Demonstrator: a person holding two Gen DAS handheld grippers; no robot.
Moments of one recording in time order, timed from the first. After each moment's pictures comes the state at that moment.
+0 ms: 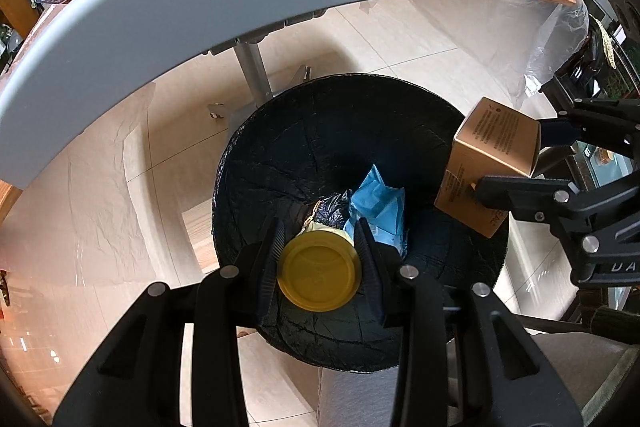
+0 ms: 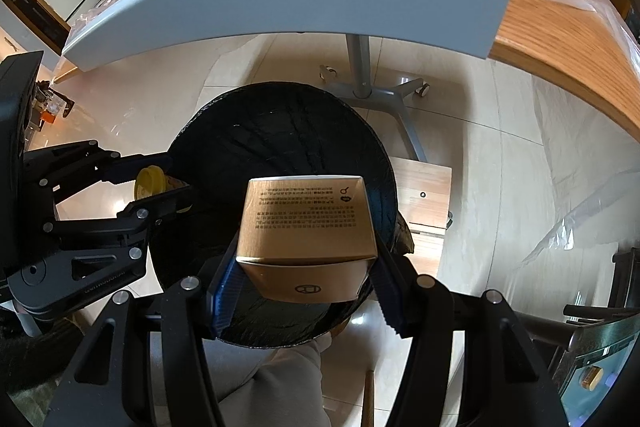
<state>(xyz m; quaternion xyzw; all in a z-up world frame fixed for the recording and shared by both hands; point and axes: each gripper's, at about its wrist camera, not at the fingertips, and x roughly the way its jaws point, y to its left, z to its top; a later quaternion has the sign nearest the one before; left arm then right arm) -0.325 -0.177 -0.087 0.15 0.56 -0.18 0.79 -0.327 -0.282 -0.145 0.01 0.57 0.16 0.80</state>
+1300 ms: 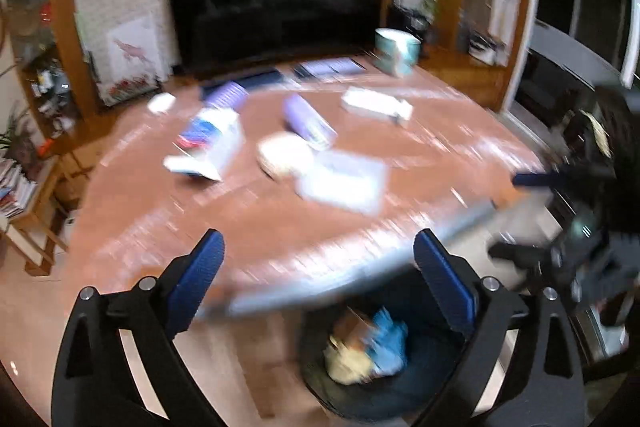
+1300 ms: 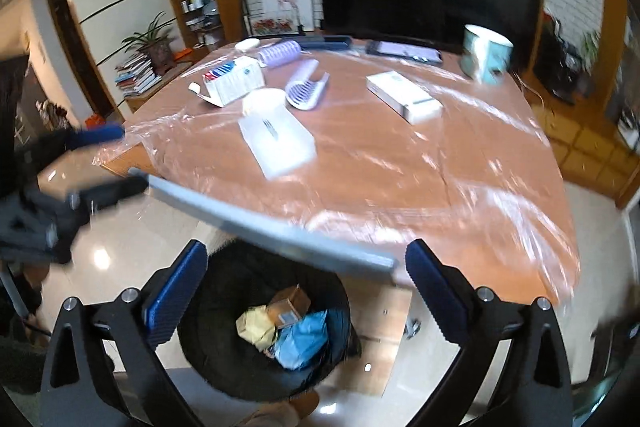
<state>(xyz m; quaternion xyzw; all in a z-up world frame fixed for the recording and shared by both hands) -0.303 -0.129 0.078 0.08 0.36 -0.16 0.92 -0.313 -0.287 -0.014 -0.03 0.39 0.19 0.90</state>
